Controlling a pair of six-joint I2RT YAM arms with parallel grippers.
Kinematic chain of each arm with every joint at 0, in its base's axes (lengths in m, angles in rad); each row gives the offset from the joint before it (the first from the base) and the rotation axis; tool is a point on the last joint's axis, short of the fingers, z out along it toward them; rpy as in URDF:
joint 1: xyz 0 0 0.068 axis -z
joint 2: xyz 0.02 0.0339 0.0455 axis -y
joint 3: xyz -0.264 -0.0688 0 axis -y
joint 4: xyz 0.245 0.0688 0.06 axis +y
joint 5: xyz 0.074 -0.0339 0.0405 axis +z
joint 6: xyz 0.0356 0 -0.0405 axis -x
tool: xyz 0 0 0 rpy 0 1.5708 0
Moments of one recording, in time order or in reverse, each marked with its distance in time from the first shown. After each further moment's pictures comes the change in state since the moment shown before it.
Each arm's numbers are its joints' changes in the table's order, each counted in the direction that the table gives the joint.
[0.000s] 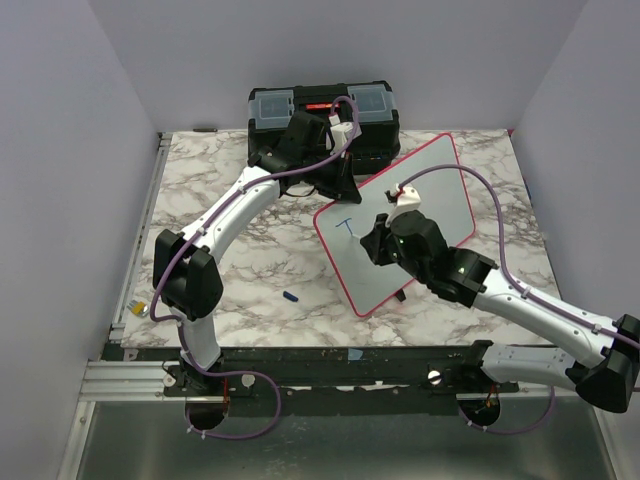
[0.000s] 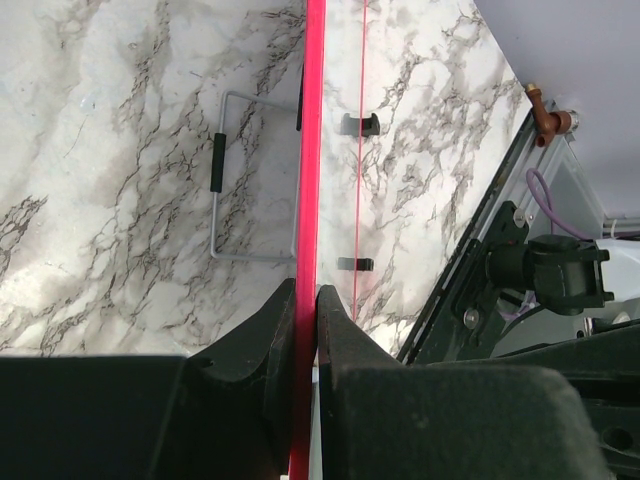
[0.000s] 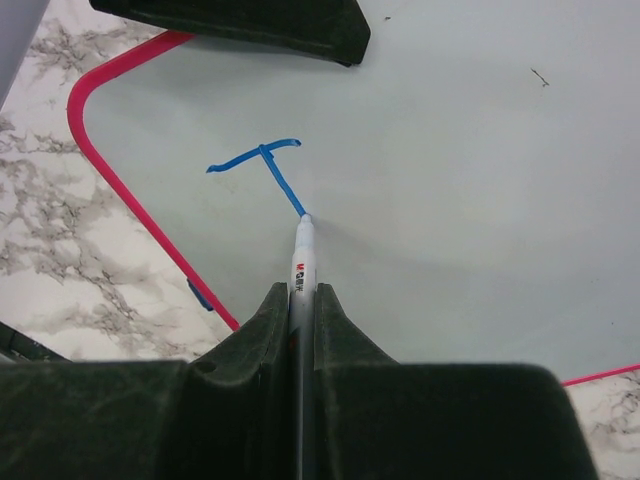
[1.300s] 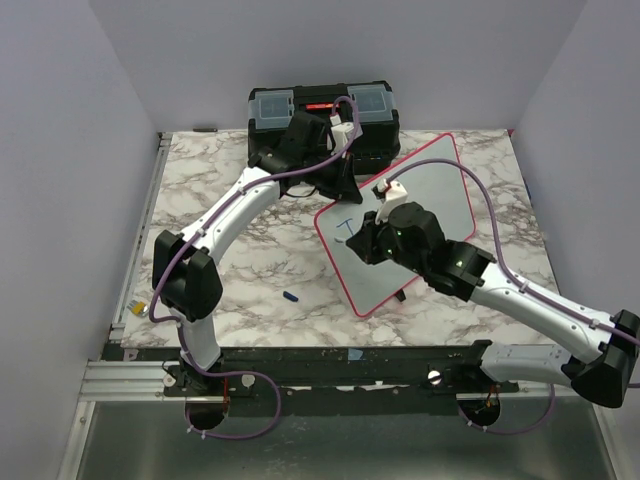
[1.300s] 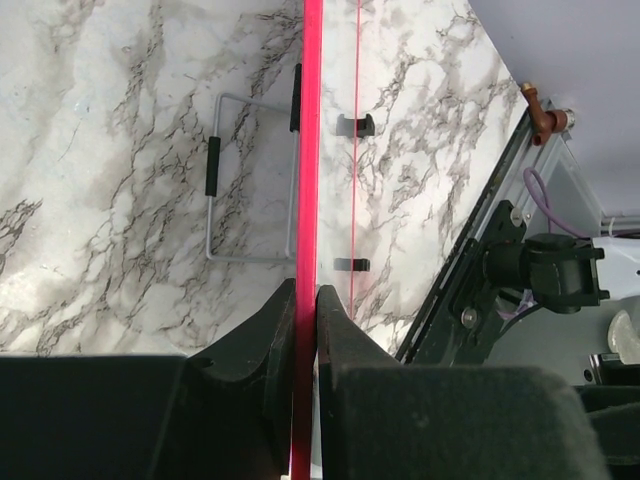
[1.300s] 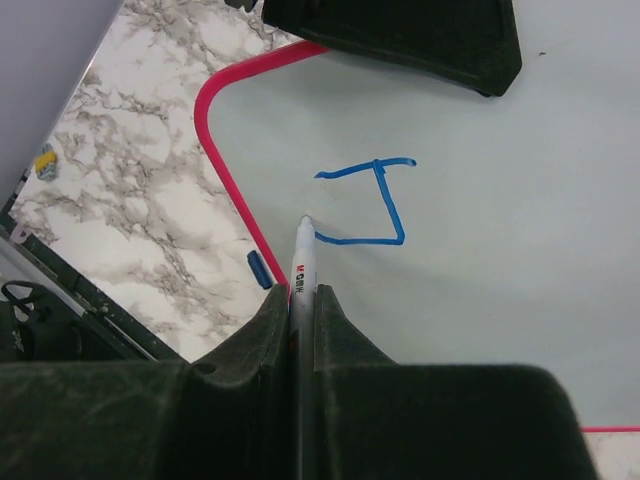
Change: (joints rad) left arm 0.002 0.005 -0.003 -0.006 0.000 -0.003; right arm 0.000 -0.043 0.069 -0.007 0.179 0.047
